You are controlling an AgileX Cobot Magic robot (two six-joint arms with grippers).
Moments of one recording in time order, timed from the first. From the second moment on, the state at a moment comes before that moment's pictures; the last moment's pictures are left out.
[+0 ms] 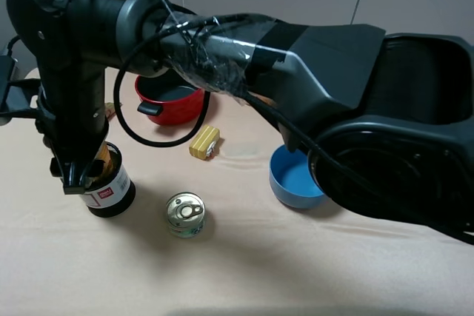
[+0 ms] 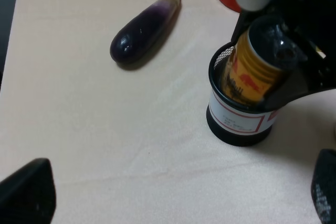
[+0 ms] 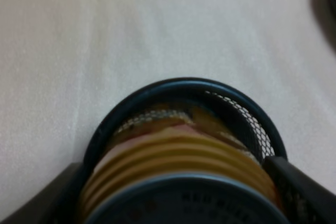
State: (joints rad) left arm -0.06 0.00 -0.50 0.03 1.05 0.04; right arm 1.14 2.45 -2.25 0.13 1.08 -0.71
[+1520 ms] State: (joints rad) left arm -0.06 0.00 -0.50 0.03 1.05 0.04; right arm 1.14 2.45 -2.26 0.14 1.06 -0.71
